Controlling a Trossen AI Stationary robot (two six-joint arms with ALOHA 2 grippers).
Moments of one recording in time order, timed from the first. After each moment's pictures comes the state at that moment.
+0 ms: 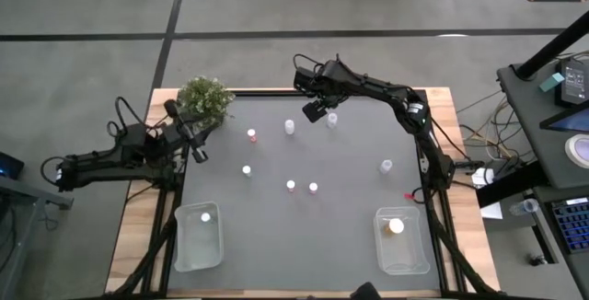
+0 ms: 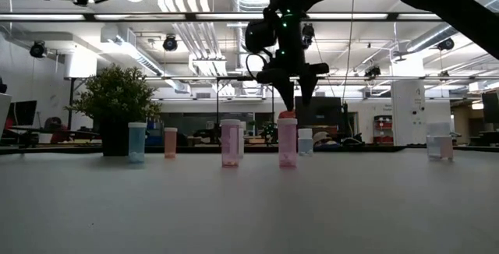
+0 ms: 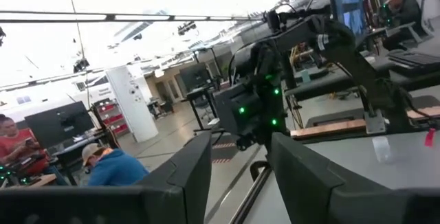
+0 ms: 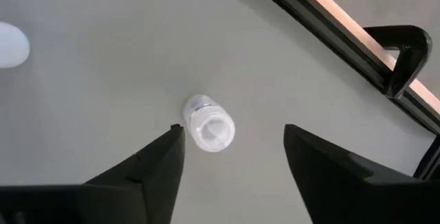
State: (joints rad) left arm 0.12 0.27 0.38 0.09 -0.35 0.45; right arm -0.48 2.21 2.11 -1.42 0.25 0.50
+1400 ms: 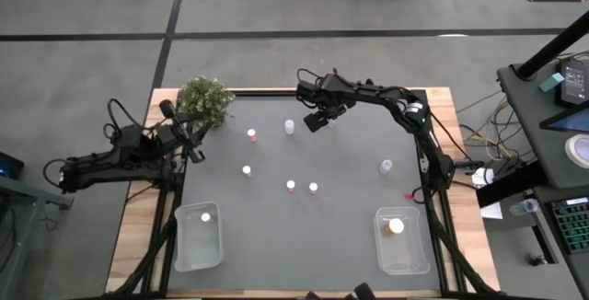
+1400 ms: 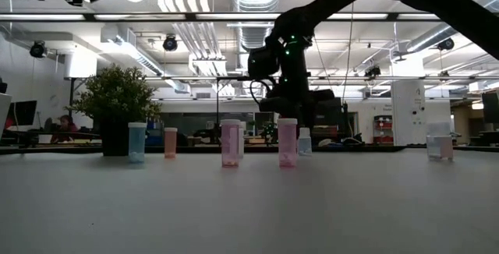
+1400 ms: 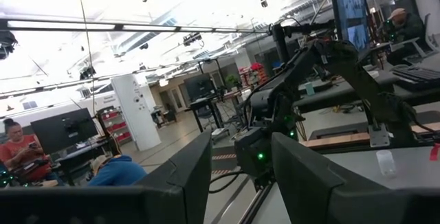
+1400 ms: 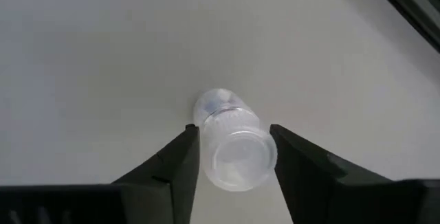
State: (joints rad) left arm 0.12 0.21 0.36 0.10 -0.35 0.45; right arm -0.49 2.22 1.86 -1.21 0.20 0.52
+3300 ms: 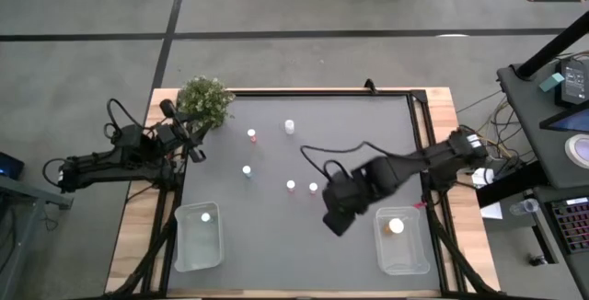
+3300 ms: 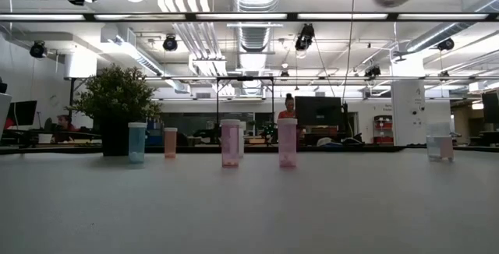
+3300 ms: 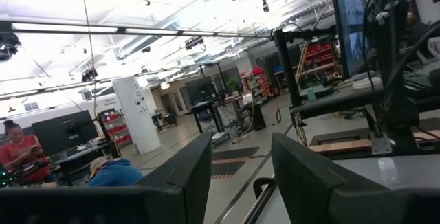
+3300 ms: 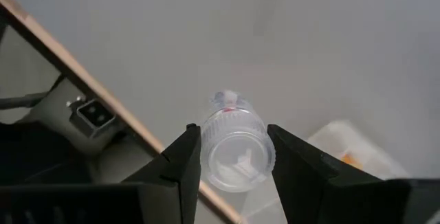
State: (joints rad) left arm 0.12 0.23 0.35 0.14 -0.35 0.45; right arm 0.36 1.76 1.78 -1.33 -0.13 1.18
